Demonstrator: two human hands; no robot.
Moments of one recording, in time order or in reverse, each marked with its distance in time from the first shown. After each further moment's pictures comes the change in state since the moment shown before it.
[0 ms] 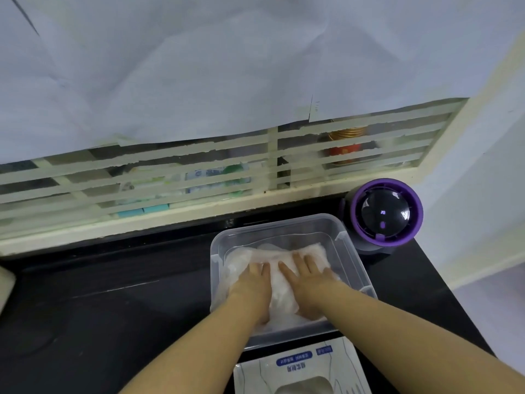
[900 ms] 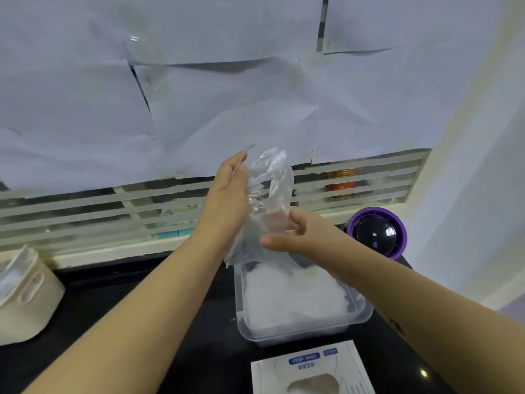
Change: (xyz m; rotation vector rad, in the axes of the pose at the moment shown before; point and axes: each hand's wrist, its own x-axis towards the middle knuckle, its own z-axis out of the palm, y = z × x) left_hand -0.164 -0.057 -0.111 -1.630 1.143 0.204; right_hand -0.166 -0.041 -0.102 1.221 0.449 -0.543
